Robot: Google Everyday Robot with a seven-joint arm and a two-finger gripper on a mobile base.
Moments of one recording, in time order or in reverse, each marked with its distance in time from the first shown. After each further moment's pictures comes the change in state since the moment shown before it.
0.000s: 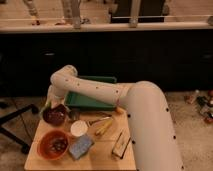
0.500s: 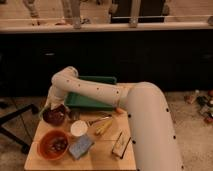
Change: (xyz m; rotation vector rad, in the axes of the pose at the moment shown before) arm -0.001 0.006 0.005 -0.007 -0.019 0.042
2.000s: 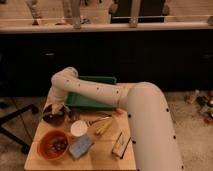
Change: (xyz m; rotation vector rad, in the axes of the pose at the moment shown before) arm -0.005 0.012 -0.001 -0.047 -0.011 0.048
